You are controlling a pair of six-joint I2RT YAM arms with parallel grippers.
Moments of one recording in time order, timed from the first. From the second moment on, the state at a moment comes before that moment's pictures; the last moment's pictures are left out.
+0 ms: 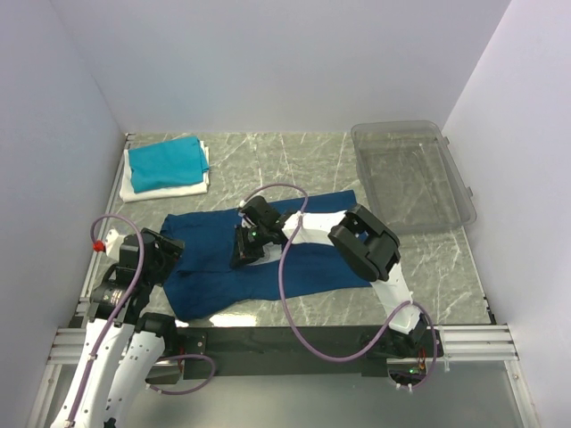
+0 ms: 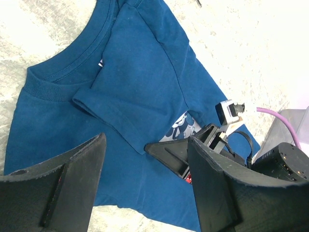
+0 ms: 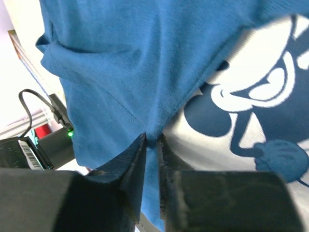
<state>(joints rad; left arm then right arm) -0.16 0.47 0.64 -0.88 -0.25 -1.15 0.90 2.17 1.40 -0.13 -0.50 0.82</state>
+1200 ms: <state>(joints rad) -0.16 0.52 0.61 -0.86 -0.25 -1.14 0.88 2.04 1.30 -0.17 -0.49 0.70</state>
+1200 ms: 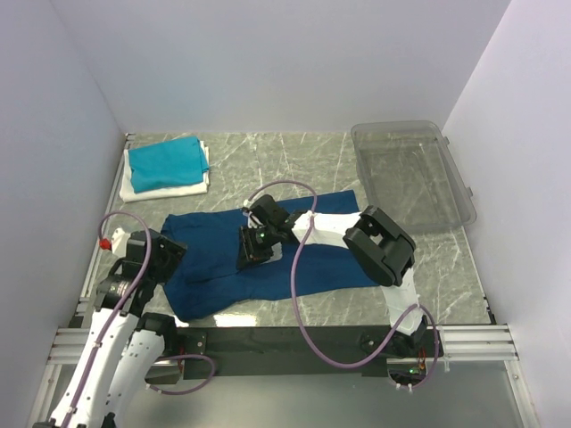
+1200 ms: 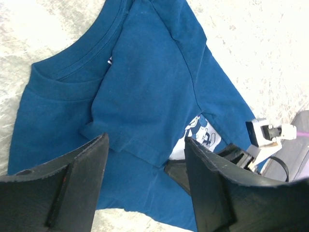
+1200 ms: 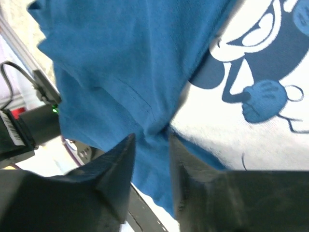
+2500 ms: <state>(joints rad) 0.30 1.61 0.92 -0.21 0.19 -0.46 0.36 1.69 1.32 -0.45 -0.78 -0.20</state>
